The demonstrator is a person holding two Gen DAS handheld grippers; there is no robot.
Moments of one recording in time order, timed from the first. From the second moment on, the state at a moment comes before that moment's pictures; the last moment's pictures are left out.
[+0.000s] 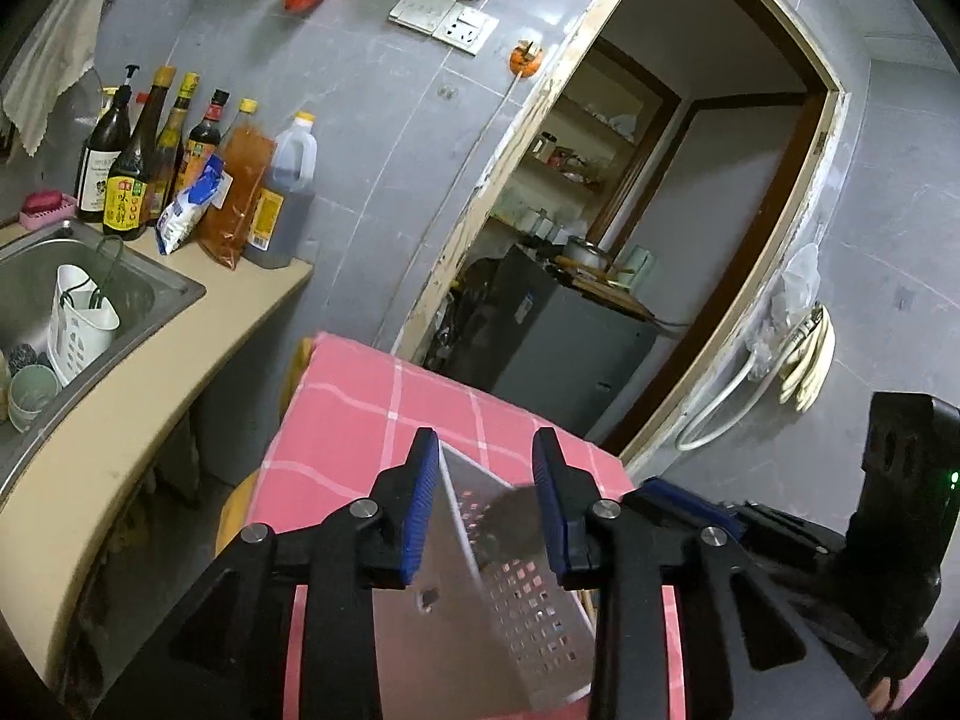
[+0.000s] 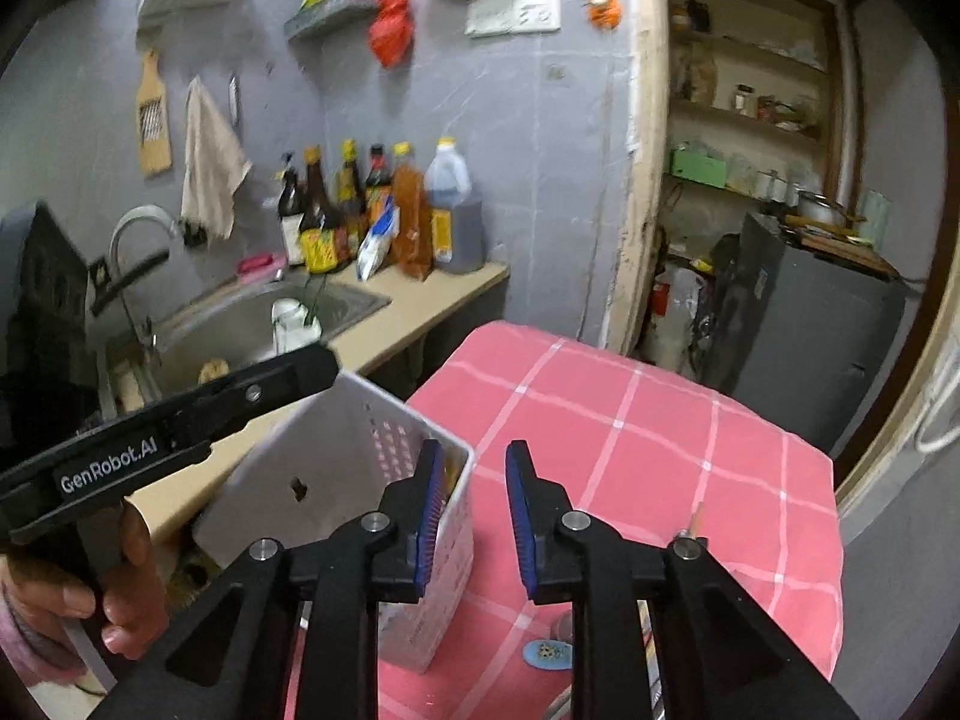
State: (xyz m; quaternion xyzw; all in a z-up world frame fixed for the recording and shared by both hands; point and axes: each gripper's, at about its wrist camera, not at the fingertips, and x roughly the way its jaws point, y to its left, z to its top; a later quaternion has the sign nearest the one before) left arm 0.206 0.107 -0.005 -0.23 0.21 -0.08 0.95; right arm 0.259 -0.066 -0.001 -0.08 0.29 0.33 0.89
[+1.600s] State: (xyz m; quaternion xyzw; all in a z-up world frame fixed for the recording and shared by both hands) left arm 0.348 -0.083 -0.129 -0.18 0.52 -0.09 0.83; right arm 0.382 -0.292 -0.124 0.12 0.50 0.30 0.80
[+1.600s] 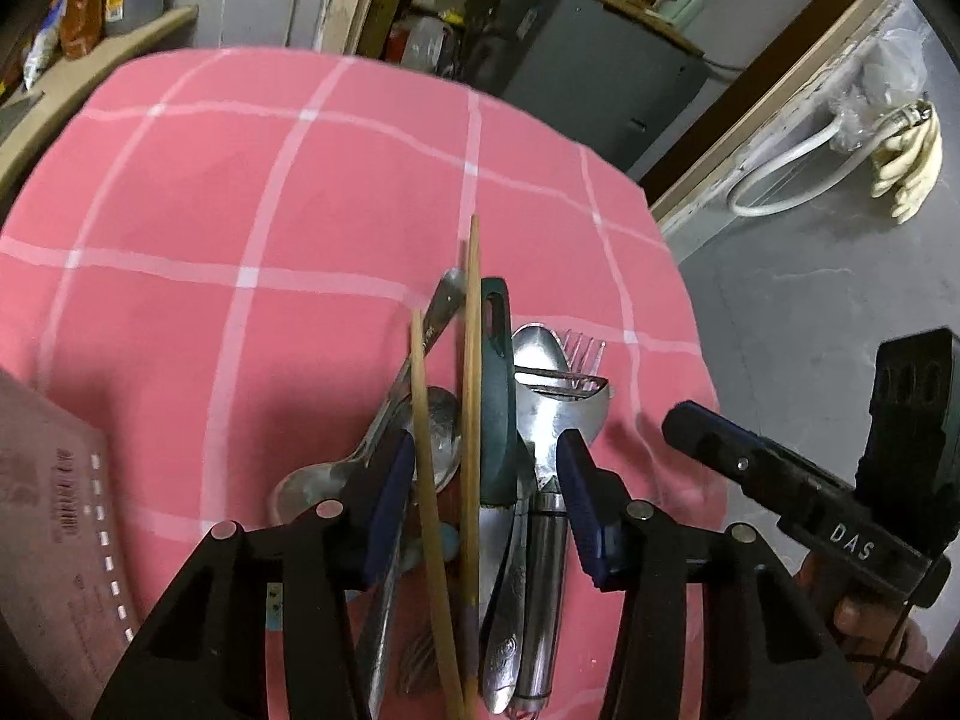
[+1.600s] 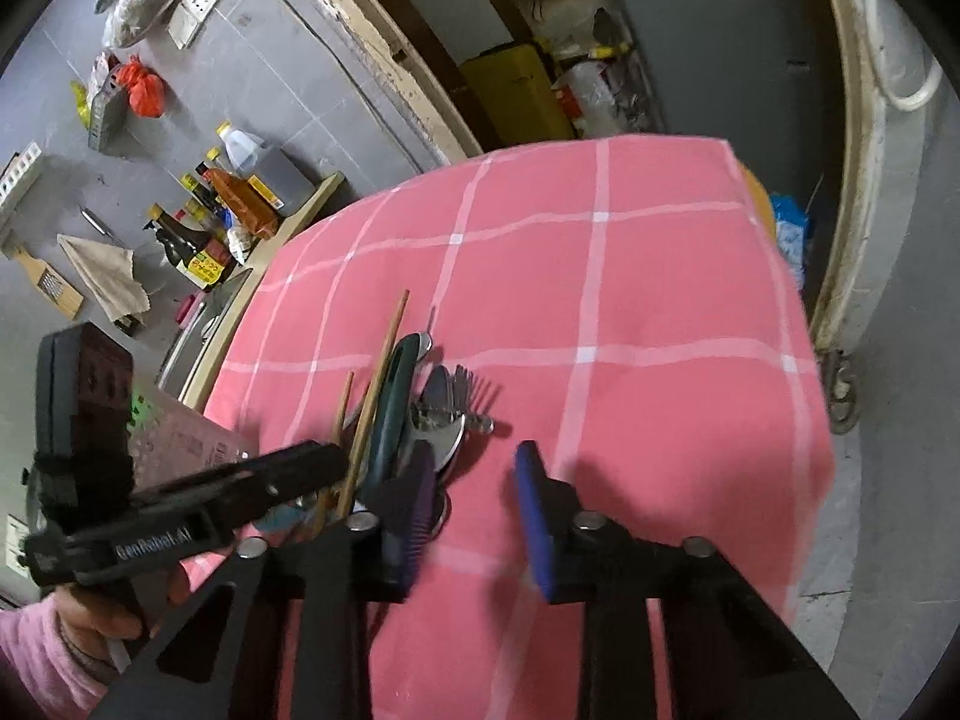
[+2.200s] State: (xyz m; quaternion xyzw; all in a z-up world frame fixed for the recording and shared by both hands) left arm 0.364 -0.066 -0.139 -0.20 0.56 -0.11 0.80; right arm 0.405 -0.287 -0.159 0.22 0.56 0.33 0.73
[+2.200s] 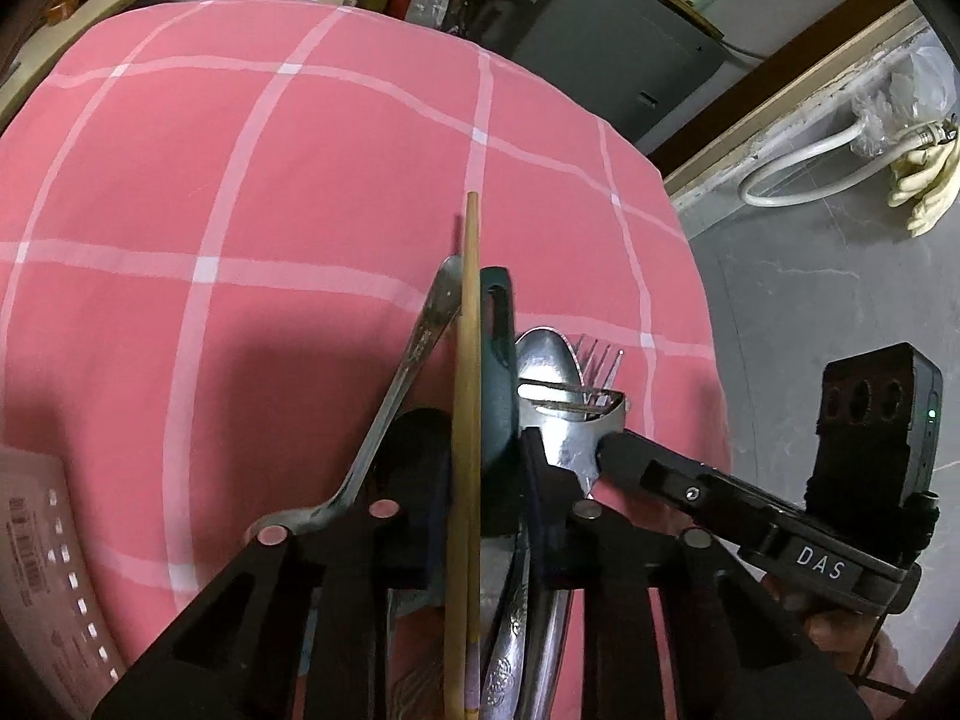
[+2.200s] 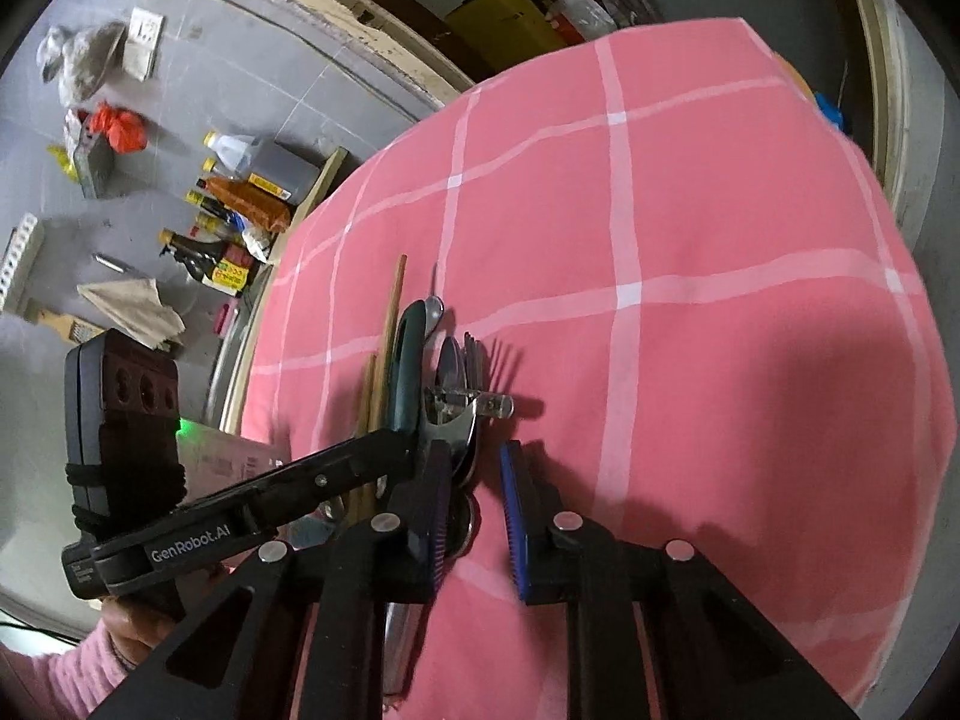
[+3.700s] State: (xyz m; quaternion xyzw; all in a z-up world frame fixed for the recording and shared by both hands) left arm 0.273 -0.040 0.021 -0.25 0.29 -0.14 0.91; right arm 0.306 -0.265 -0.005 0.15 0.31 0.31 0.89
